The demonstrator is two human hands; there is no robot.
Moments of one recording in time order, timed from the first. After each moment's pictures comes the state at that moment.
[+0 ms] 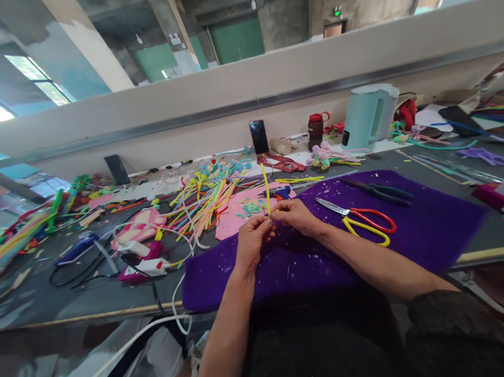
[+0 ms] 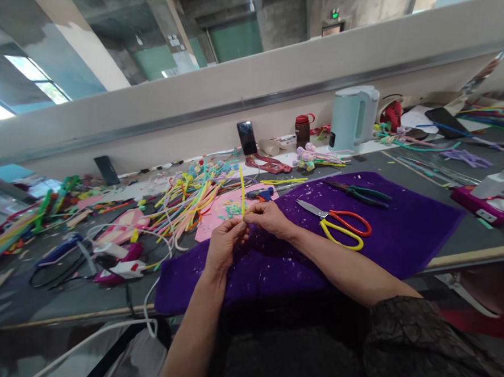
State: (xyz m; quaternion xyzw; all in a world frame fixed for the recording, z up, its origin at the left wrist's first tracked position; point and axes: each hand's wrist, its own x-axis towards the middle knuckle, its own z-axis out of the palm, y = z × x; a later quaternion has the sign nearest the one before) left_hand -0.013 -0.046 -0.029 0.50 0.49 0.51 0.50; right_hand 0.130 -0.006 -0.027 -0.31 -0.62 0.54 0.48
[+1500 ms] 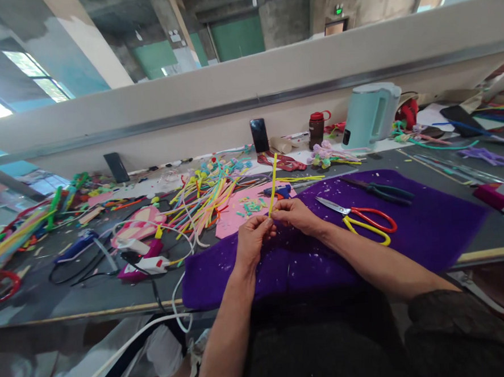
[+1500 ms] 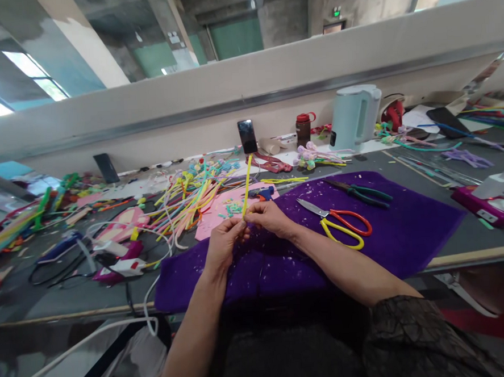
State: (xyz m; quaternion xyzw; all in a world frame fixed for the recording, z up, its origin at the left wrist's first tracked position) left_hand -0.013 -0.049 -0.026 0.49 0.49 0.52 0.51; right_hand 0.130 -0.006 -0.028 -0.29 -0.61 0.58 0.46
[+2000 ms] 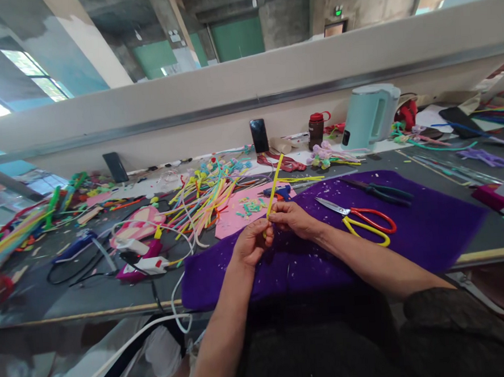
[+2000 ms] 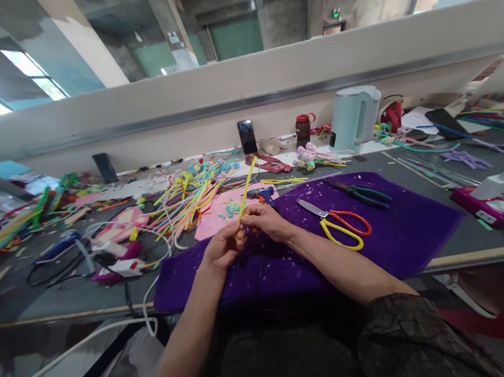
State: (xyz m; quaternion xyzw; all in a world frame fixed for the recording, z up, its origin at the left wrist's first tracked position) left_hand -0.020 -0.043 -0.026 0.36 0.40 0.46 0.71; right_hand 0.125 -0.011 -0.027 -0.23 -0.58 0.65 0.43
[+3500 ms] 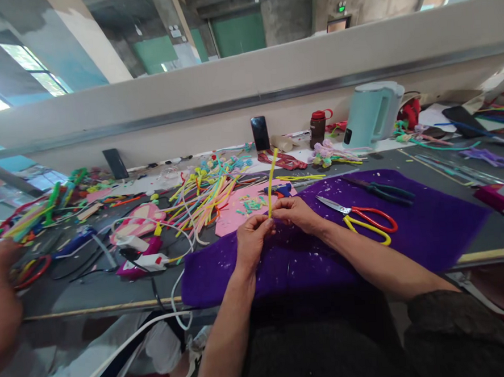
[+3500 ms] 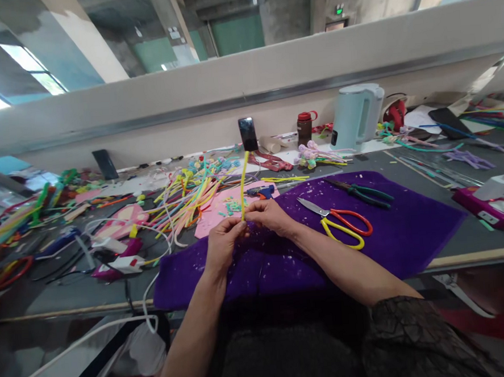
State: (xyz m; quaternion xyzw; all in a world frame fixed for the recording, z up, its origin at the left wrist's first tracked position) left_hand -0.010 -0.053 -0.028 0.50 0.47 0.55 0.47; right_hand 0.132 -0.007 -0.022 -0.29 -0.60 0.59 0.45
